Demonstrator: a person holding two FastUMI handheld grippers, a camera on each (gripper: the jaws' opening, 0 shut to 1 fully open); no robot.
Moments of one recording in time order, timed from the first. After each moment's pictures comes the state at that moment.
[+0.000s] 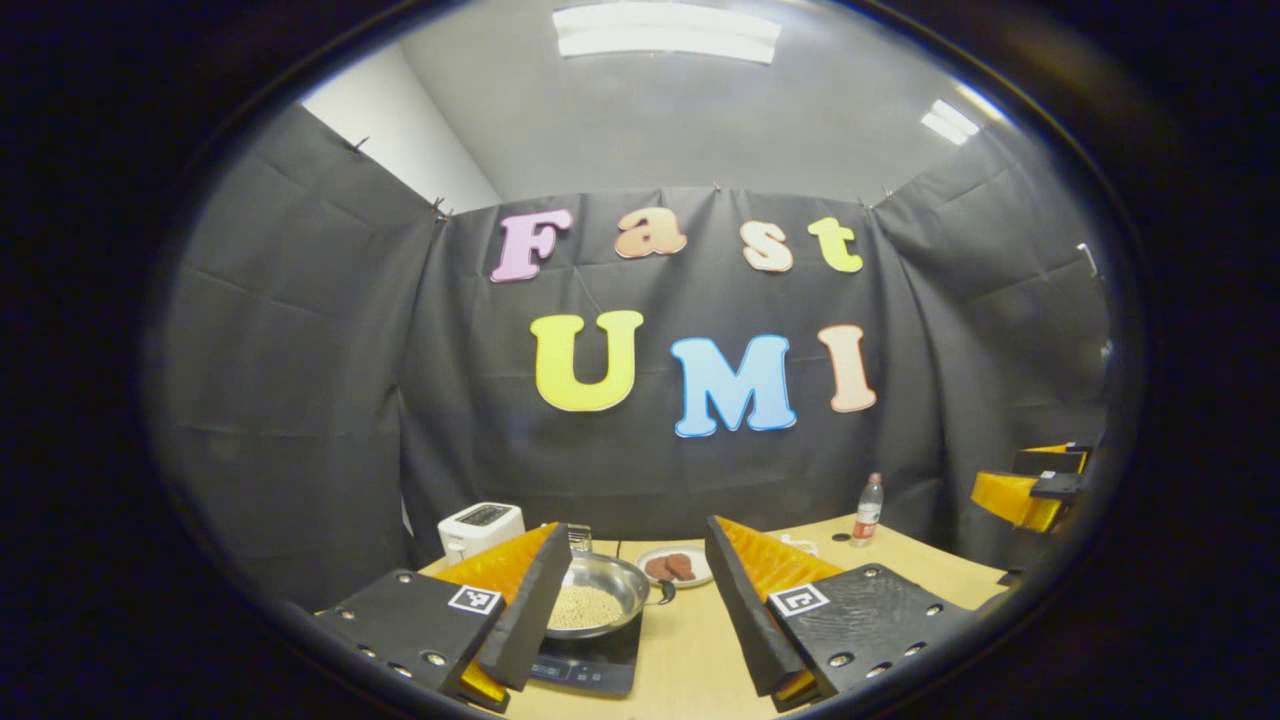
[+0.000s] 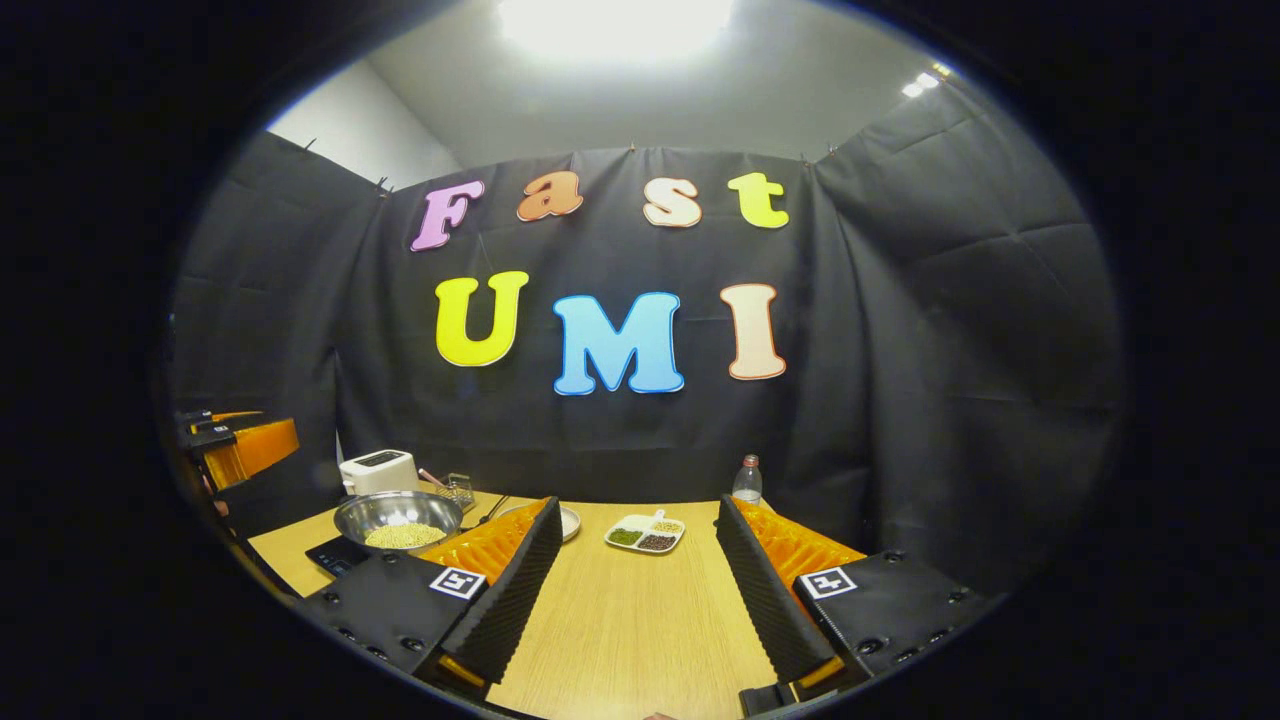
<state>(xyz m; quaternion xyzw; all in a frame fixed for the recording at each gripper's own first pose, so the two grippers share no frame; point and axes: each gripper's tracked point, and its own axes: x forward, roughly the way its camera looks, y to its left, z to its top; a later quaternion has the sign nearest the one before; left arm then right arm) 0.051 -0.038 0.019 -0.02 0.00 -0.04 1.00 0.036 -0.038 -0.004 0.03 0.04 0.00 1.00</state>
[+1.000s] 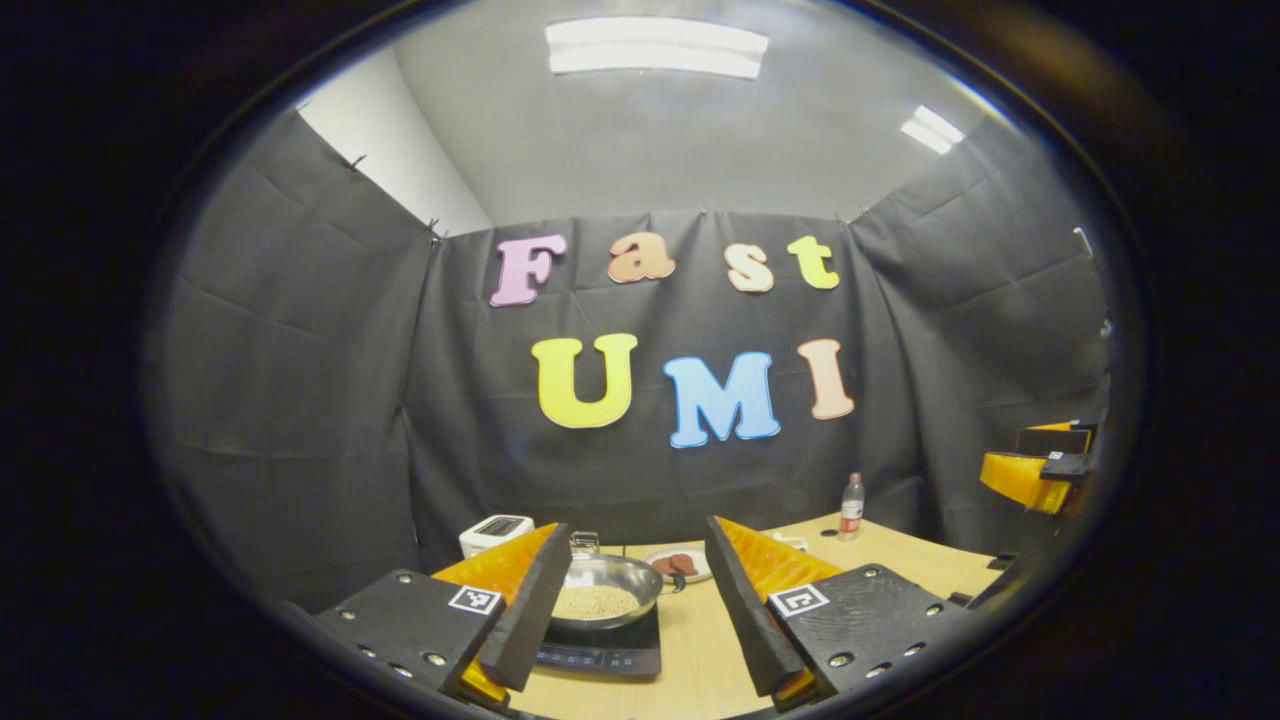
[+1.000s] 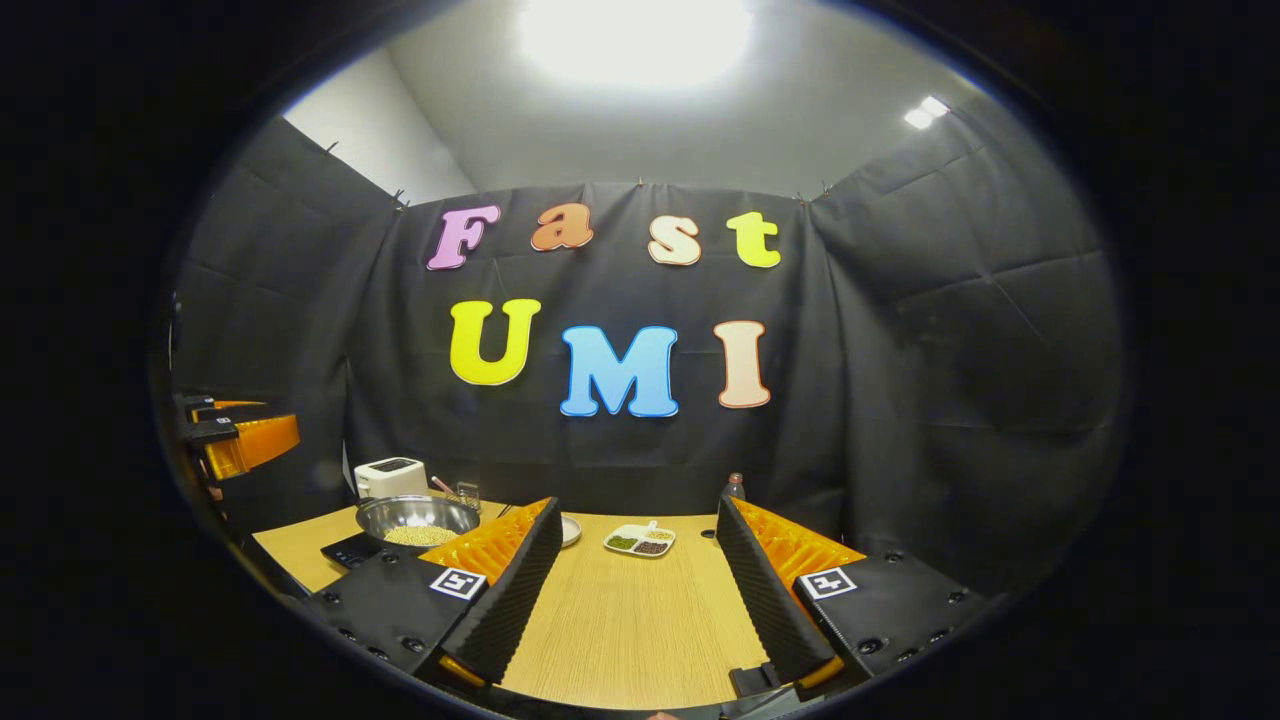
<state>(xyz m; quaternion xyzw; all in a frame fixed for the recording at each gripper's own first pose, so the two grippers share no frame) -0.017 -0.008 0.041 0.00 -0.02 -0.06 1.00 -0.045 -0.026 0.022 0.00 0.01 -0.01 1.00</state>
